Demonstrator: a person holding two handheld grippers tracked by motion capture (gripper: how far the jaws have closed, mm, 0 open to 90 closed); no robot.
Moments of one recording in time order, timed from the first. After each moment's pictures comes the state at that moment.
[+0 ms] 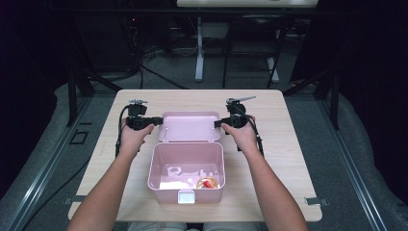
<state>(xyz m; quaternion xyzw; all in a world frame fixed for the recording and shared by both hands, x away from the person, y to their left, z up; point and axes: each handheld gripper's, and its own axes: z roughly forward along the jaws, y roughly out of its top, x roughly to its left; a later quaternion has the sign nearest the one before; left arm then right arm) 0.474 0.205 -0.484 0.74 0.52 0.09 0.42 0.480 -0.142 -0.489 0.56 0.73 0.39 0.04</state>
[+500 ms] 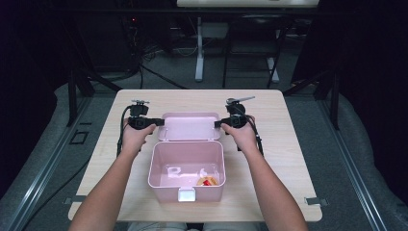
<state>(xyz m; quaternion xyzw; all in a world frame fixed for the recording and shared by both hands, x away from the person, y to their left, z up) 0.484 0.201 -0.495 0.74 0.53 0.08 0.40 0.484 -0.142 -0.494 0.56 0.73 0.38 0.04</state>
